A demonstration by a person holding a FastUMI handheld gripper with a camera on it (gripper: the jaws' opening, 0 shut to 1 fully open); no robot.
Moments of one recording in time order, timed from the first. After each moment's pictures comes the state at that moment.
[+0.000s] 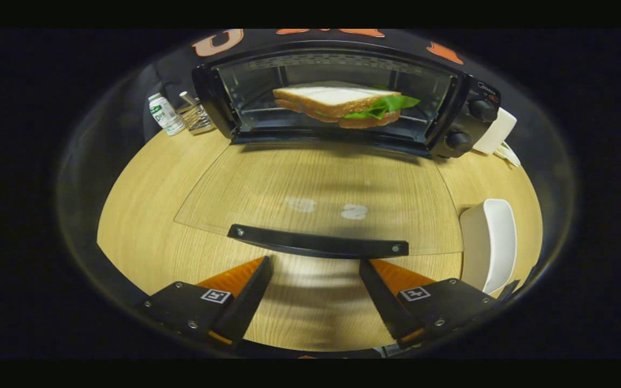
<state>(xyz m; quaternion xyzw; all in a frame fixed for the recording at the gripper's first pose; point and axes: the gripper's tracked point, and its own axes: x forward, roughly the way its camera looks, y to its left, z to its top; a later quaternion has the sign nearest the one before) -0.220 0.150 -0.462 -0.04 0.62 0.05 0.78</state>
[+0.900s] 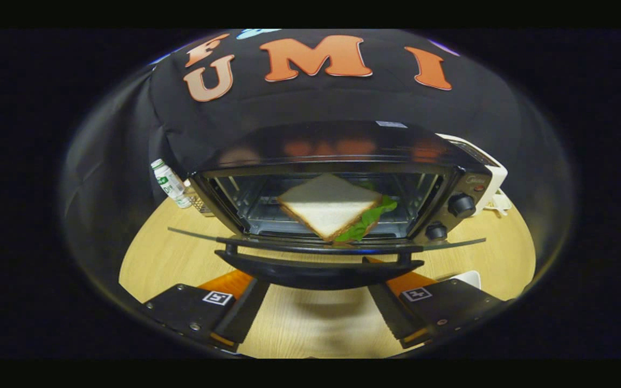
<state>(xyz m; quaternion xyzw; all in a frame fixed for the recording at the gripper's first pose) -0.081 0.157 -0.385 -0.02 0.48 0.07 0.88</state>
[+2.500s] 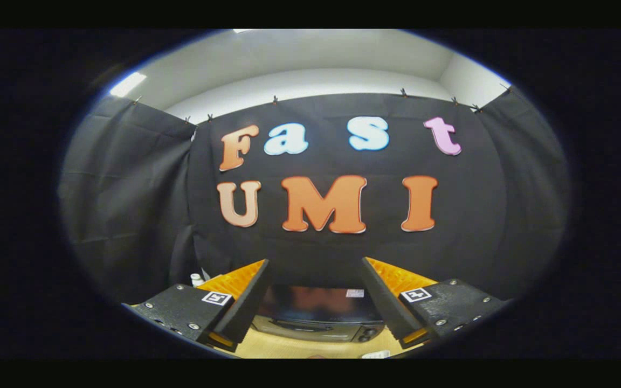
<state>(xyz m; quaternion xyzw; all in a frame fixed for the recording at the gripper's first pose) -0.005 0.119 -0.024 -0.01 0.08 0.09 0.99</state>
